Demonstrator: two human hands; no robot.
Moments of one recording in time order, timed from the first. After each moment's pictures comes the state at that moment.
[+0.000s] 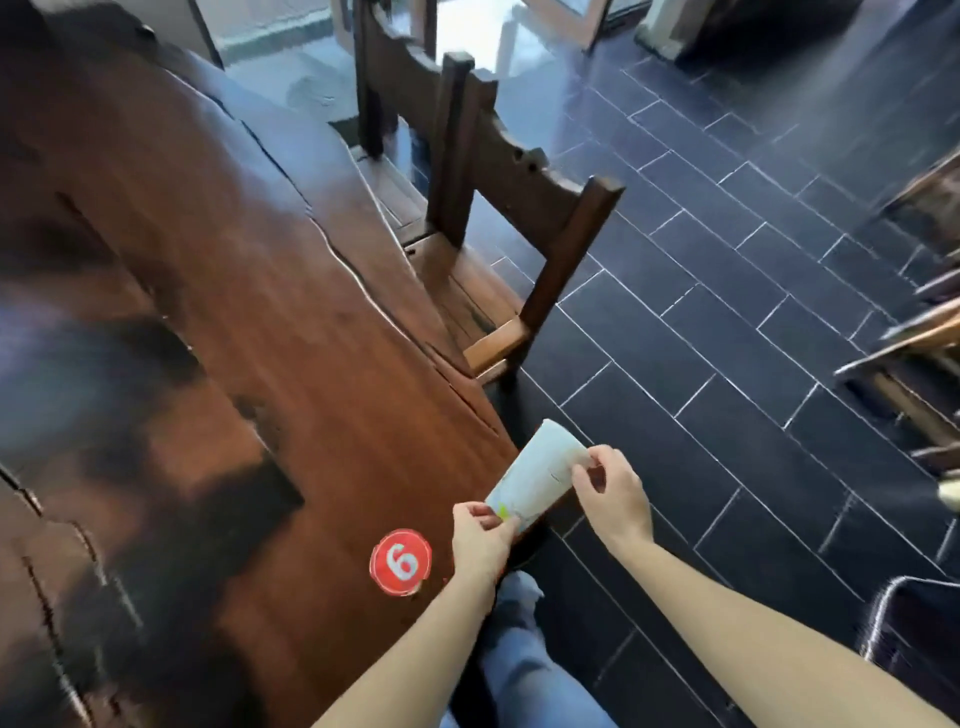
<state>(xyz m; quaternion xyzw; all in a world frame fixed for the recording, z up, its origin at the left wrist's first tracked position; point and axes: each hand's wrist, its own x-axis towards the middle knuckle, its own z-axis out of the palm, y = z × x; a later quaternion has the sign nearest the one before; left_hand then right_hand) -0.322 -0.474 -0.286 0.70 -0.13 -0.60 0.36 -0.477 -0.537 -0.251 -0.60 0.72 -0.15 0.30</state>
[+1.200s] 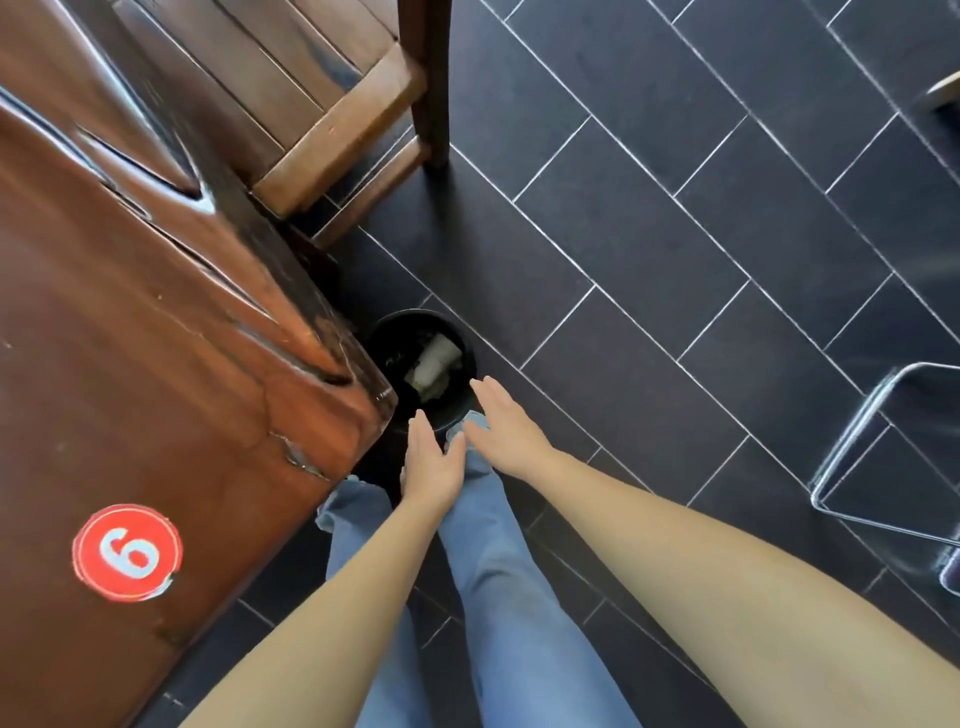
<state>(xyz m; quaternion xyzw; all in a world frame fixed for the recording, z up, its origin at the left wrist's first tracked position) -0.465 -0.490 -0.476 0.76 -0.28 -0.59 0.06 -0.579 -0.541 -0.471 -0.55 0.61 0.13 0.56</state>
